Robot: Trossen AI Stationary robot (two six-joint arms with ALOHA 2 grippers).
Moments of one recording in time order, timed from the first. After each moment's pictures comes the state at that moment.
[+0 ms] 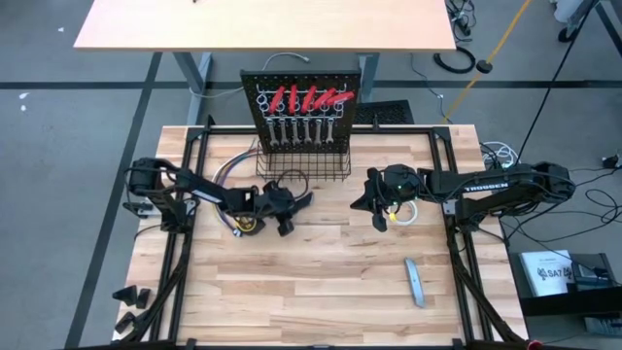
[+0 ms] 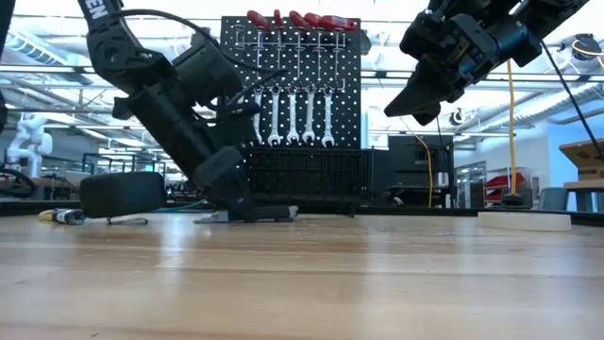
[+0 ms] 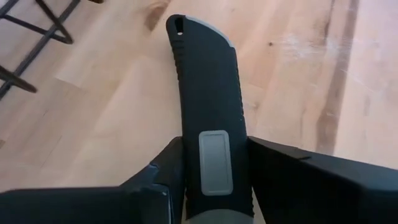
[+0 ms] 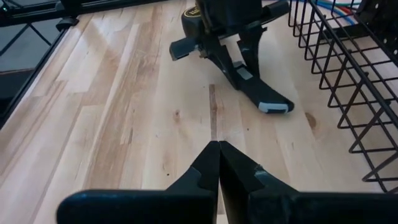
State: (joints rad) left arm 0.05 1.69 0.61 0.24 -0.18 -0.22; right arm -0.13 1.17 0.61 0.02 -0.18 0.09
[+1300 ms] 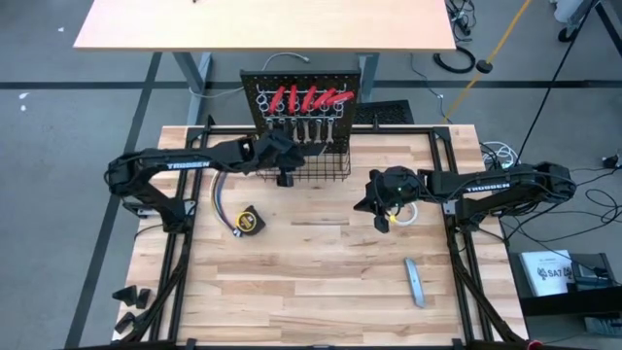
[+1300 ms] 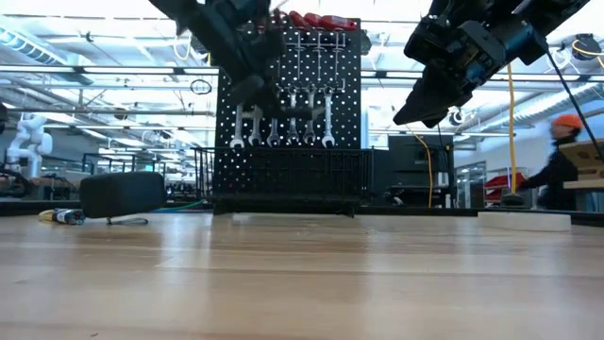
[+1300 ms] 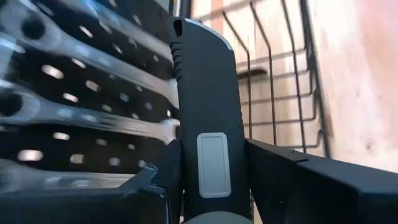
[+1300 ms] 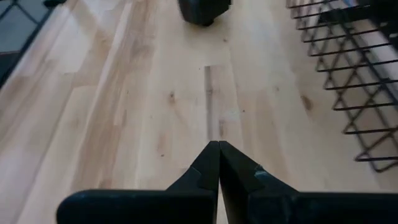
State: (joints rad) left arm 0.31 1.51 1.12 -0.29 -0.25 0.64; right arm -0.12 1.15 0.61 -0.06 -0.16 0.07
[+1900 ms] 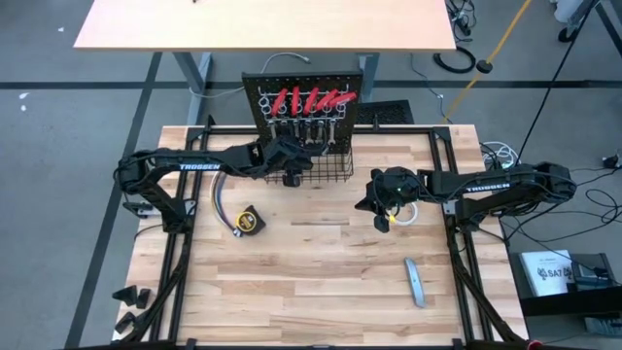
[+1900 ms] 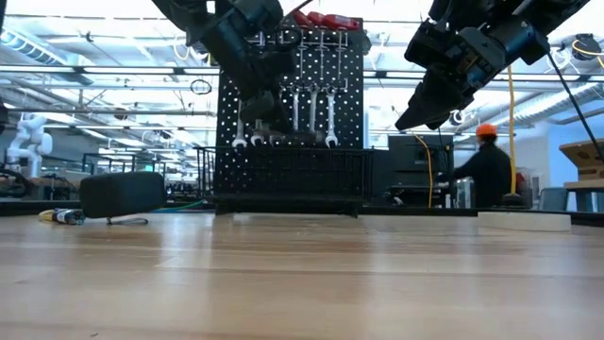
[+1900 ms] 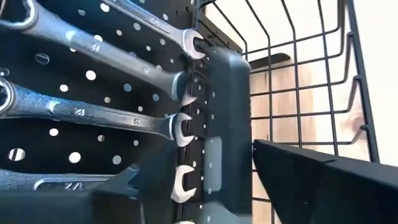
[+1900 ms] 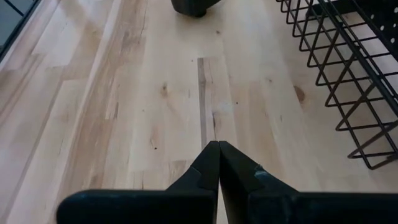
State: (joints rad) left arm 0.28 1.60 1.12 -0.22 -0.38 0.63; right arm -0.12 1.15 0.61 -0.09 -0.13 0.07
